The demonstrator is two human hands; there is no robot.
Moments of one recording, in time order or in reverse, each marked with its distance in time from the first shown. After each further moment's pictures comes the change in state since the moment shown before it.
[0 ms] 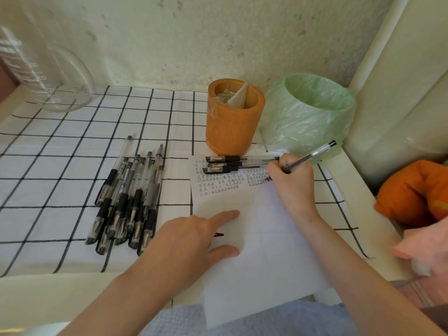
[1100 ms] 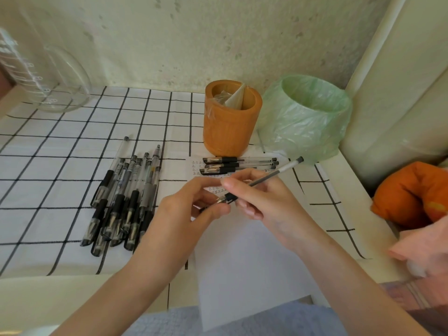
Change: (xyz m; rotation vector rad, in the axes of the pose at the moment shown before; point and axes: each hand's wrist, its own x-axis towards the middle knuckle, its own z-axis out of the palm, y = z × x) left_hand 0.004 0.005 -0.015 -0.818 0.376 -0.090; right_hand -0.042 -0.058 -0.002 0.340 -0.639 0.310
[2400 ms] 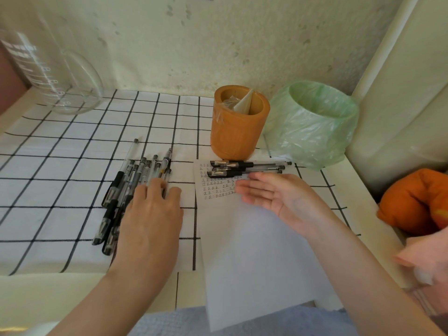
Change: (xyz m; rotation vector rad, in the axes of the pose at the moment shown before) left_hand -0.007 -0.031 -0.022 1.094 0.127 -0.011; right_hand 0.016 -0.005 -0.018 0.323 0.160 0.216
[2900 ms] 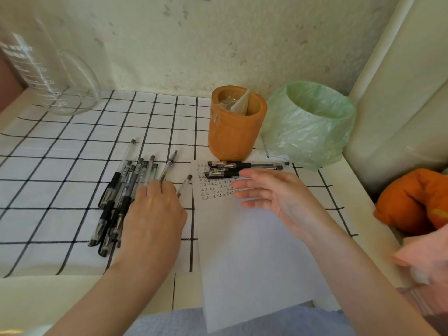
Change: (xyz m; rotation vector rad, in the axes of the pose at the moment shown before) left_hand 0.009 0.007 0.002 -0.168 -0.011 -0.074; right_hand -0.005 0.001 0.000 -0.206 -0.002 -0.092
